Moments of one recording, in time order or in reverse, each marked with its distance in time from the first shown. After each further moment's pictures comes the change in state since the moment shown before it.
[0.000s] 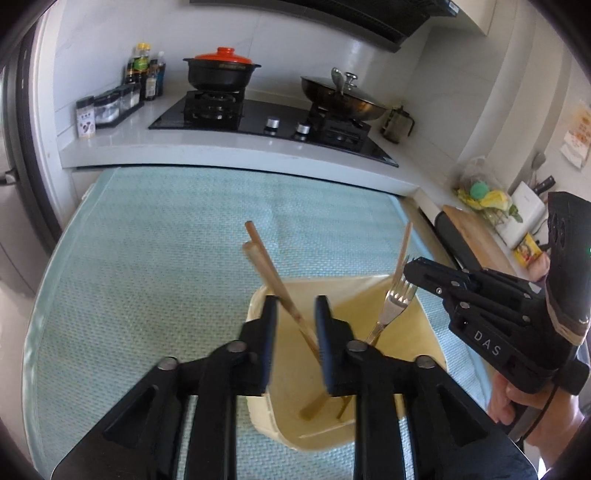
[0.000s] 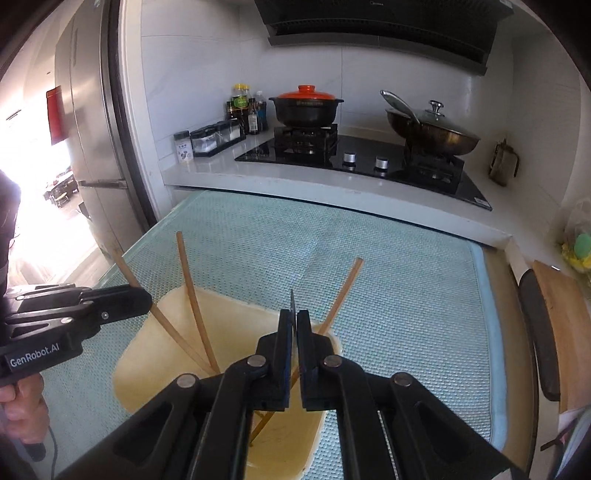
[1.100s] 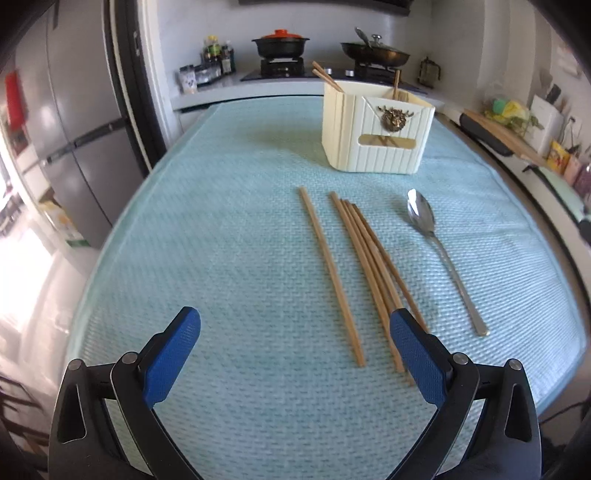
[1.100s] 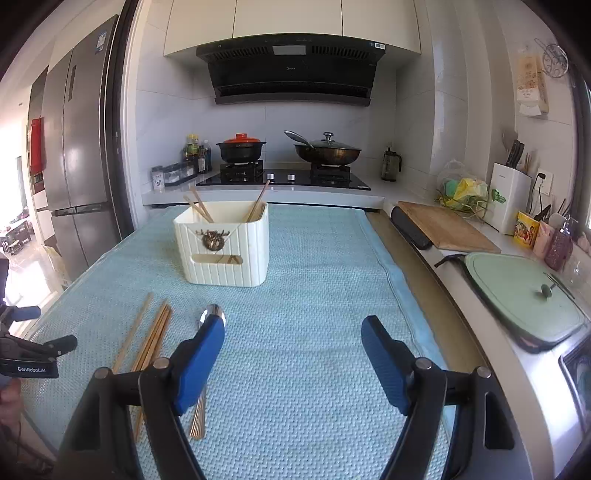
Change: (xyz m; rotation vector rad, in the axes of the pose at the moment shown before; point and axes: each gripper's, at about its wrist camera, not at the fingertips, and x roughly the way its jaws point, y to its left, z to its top) left arm -0.174 0.010 -0.291 0.022 0.048 0.273; right arm -0.255 0.053 -0.283 0.113 -0.243 -0.258
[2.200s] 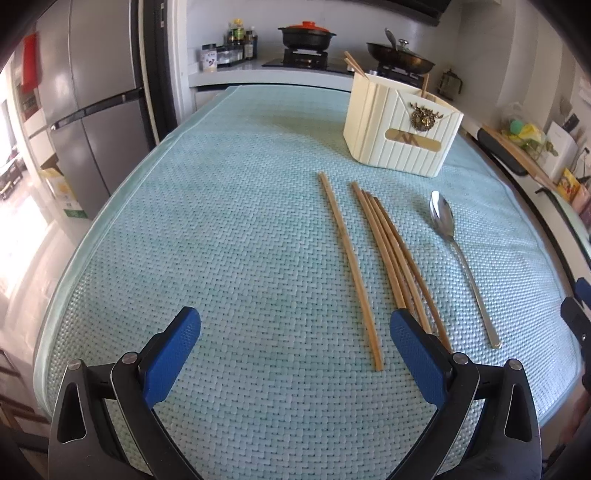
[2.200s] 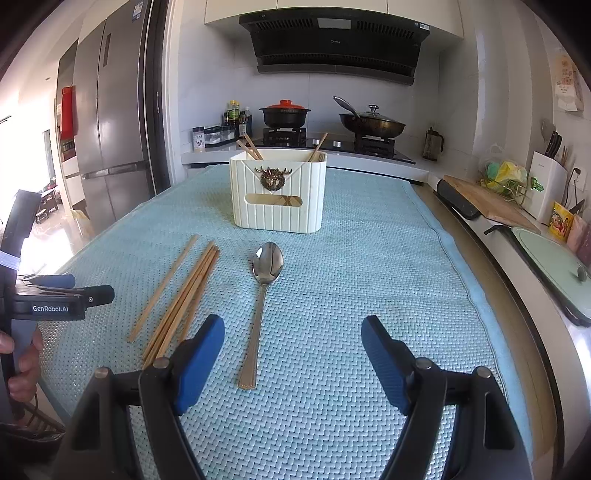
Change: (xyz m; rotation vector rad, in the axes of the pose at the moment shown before) left arm 0.018 0.019 -0.012 -0.083 0.015 0.029; right arm 0.015 0.039 -0.041 -0.065 0.099 0.120
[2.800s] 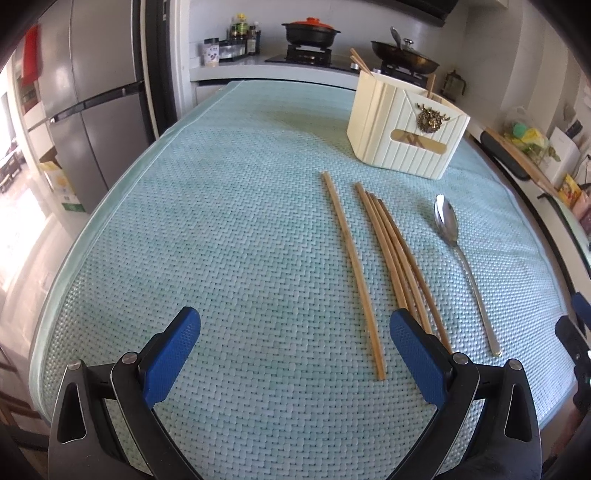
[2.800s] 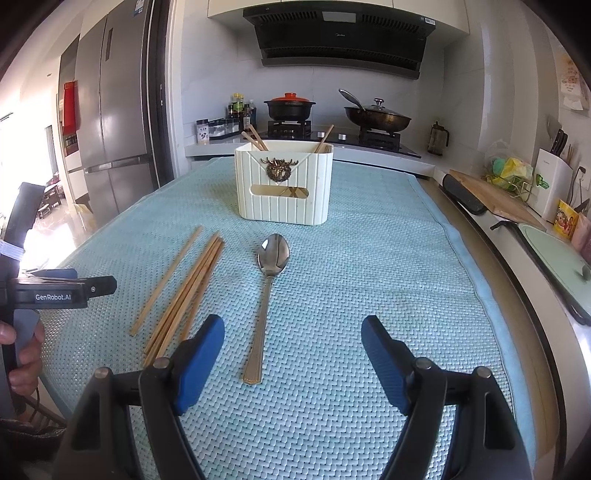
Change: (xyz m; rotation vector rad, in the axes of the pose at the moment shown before) left arm 0.008 0.003 0.008 -0.015 0.018 -0.018; right arm 0.006 0.004 -0.002 -0.006 0.029 0.018
